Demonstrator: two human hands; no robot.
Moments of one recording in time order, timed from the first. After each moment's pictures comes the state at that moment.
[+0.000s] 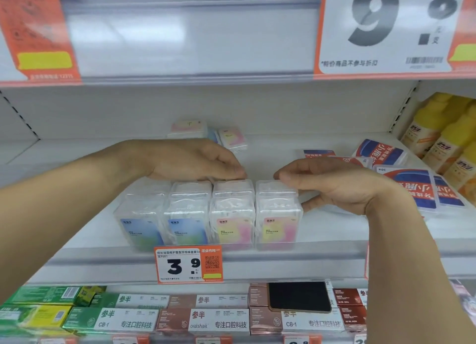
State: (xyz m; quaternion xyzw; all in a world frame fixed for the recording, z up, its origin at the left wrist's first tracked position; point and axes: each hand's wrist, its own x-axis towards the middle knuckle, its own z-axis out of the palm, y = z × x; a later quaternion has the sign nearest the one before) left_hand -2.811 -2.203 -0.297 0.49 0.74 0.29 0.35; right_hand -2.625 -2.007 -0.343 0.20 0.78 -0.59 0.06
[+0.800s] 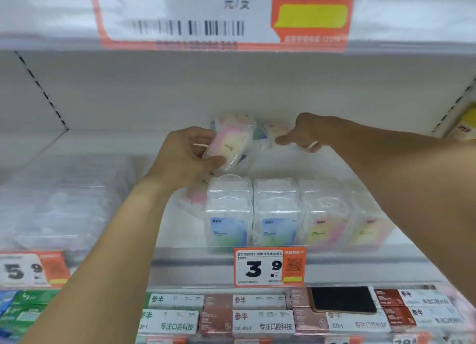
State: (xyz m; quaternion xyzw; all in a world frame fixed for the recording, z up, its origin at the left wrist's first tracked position) left_hand -2.918 -2.276 -0.391 0.31 0.79 0.52 0.10; right_hand -2.824 -2.023 -0.353 0.40 0.87 -0.30 0.05
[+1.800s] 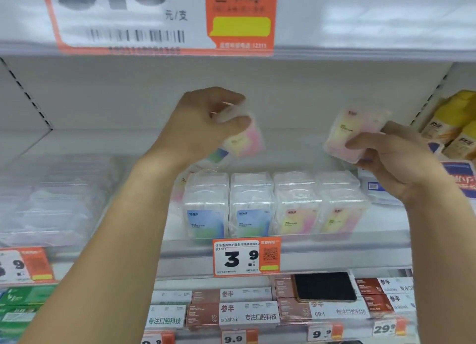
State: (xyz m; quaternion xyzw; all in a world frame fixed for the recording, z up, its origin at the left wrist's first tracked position) left_hand -2.855 -2.248 -0.316 0.41 0.73 0.54 0.08; right_hand -2.653 -2.039 -0.336 0.34 0.65 -0.60 -0.32
